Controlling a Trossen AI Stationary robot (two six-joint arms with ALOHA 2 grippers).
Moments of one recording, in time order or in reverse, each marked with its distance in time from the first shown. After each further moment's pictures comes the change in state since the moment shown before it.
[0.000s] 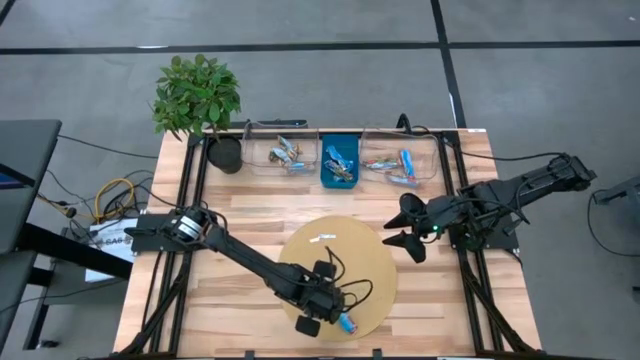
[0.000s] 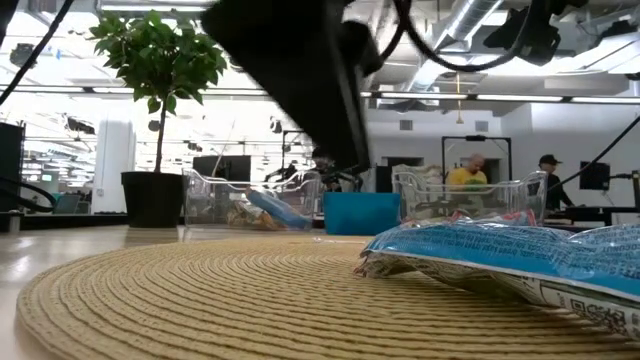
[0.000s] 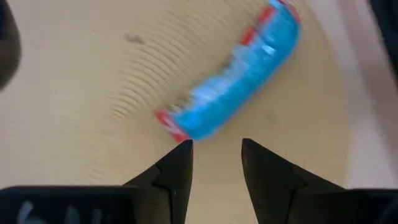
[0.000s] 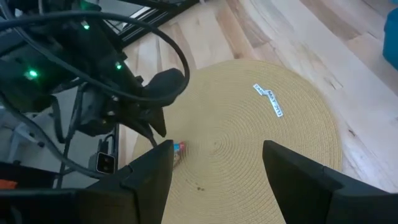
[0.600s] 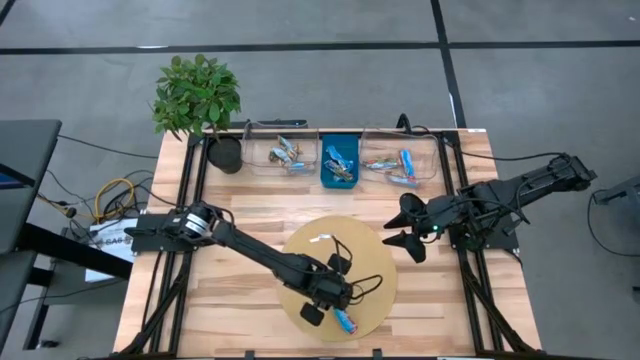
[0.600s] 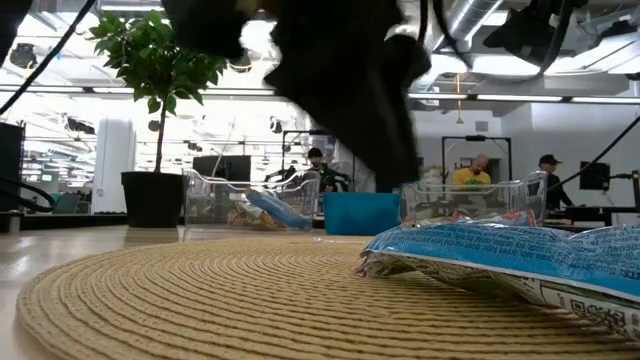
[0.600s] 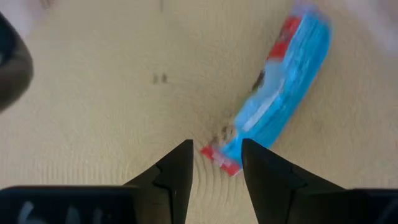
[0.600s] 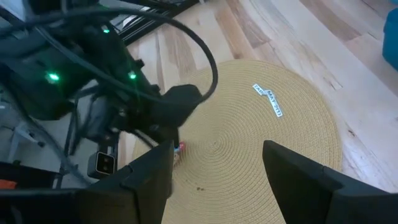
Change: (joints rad) left arm 0.062 0.025 0.019 0.066 0.014 0.316; right arm 0.000 0.000 0.000 0.000 0.000 -0.002
